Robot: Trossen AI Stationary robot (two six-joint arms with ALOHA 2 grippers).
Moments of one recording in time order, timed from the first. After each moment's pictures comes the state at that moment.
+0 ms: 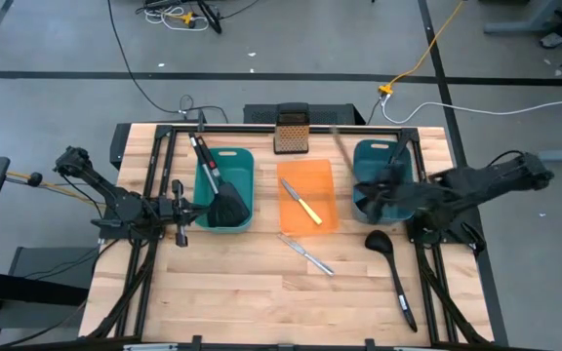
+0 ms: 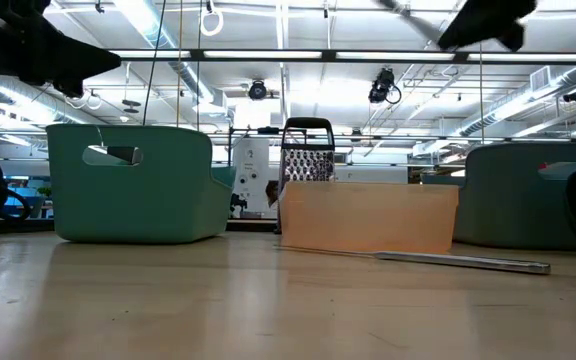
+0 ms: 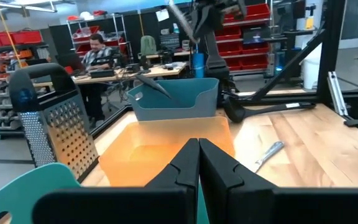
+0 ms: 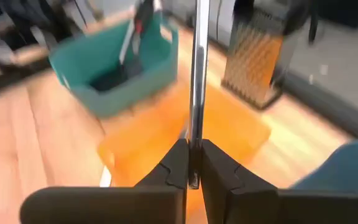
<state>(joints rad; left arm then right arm) -0.62 0.23 0.07 0.19 -0.83 0.10 0.28 0.90 0.95 -0.77 0.63 0.64</state>
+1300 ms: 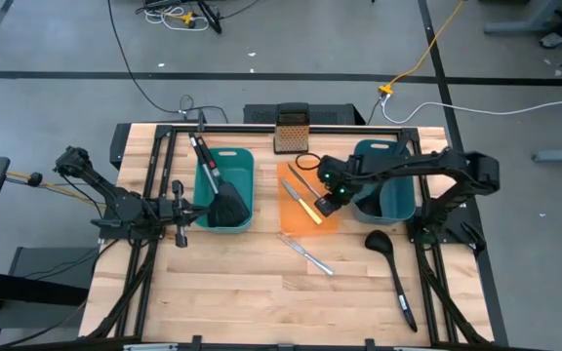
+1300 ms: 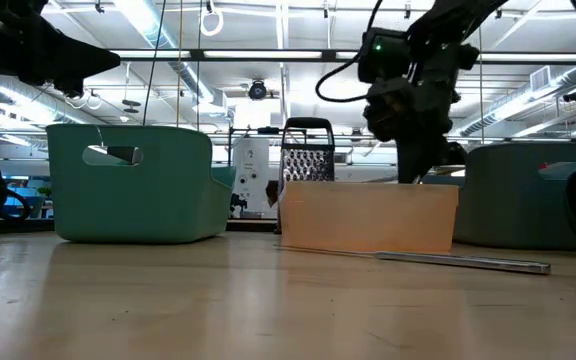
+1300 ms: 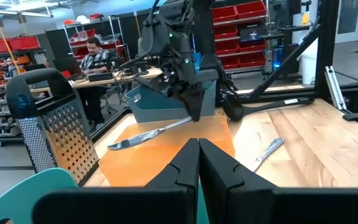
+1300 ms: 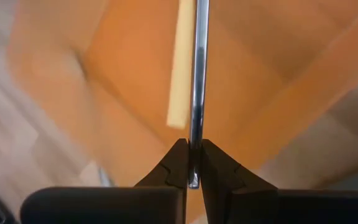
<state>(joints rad) -0.62 0.23 0.07 0.19 -0.82 0.14 -0.23 1.56 1.01 -0.71 -0.26 0.66</state>
